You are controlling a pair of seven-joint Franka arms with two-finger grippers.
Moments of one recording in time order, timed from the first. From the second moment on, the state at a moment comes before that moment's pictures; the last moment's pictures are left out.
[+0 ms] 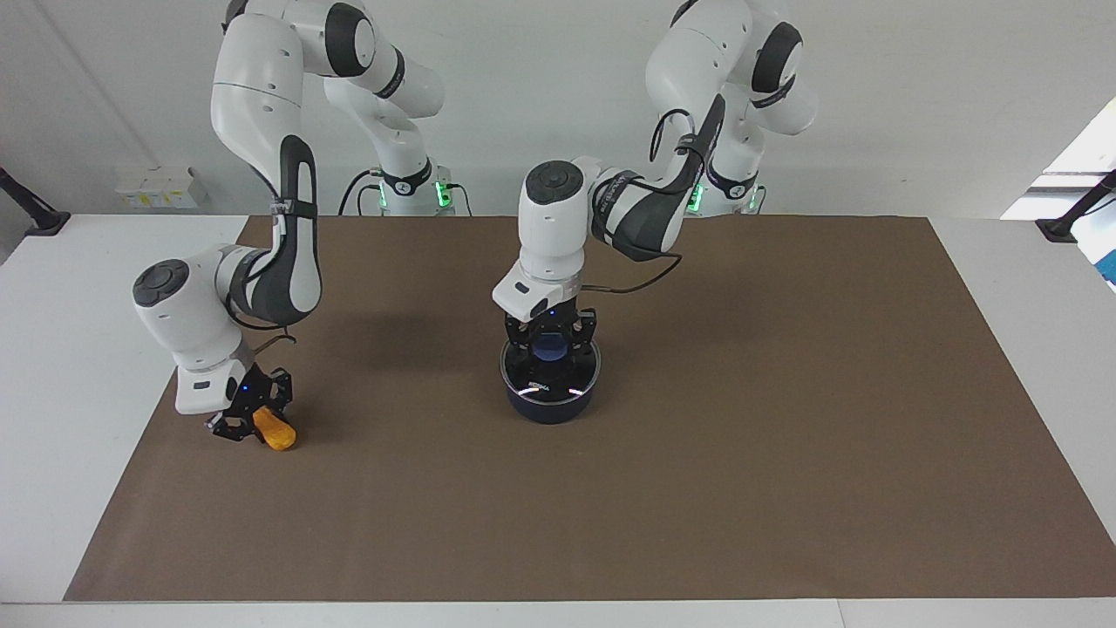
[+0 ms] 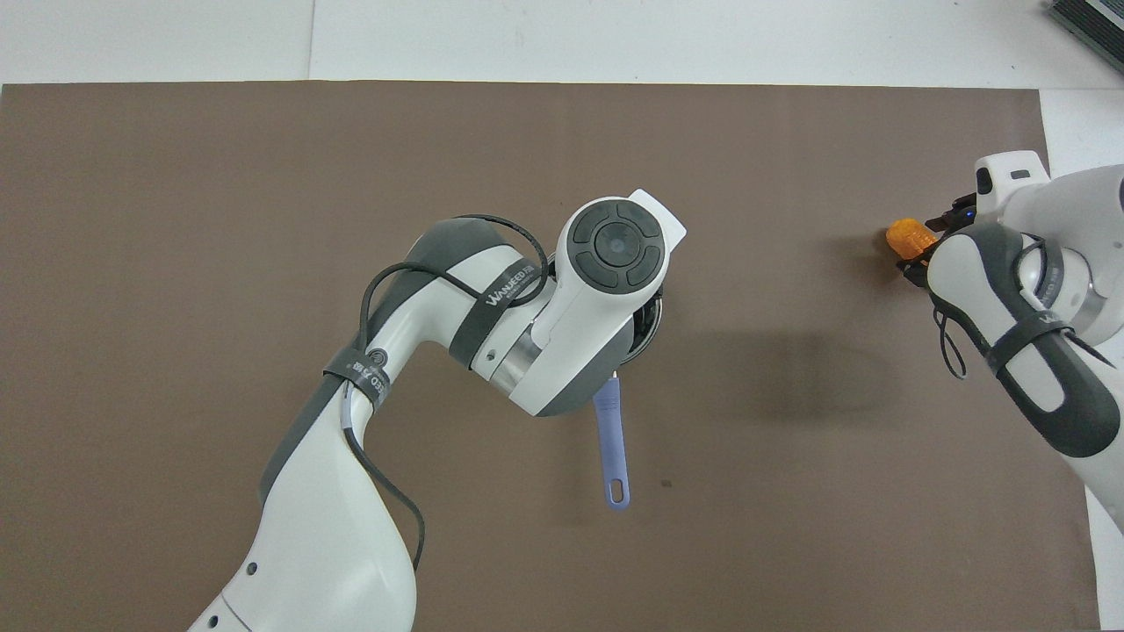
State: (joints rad) left arm -0.75 0.59 0.01 -1.31 0.04 2.00 -0.71; right arm -0.10 0.50 -0.12 -1.77 0.16 2.40 -1.16
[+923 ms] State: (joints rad) left arm -0.68 0.53 0.05 -1.29 0.04 1.96 -0.67; right arm -0.04 0.30 -0.12 -1.69 0.10 2.13 -0.61
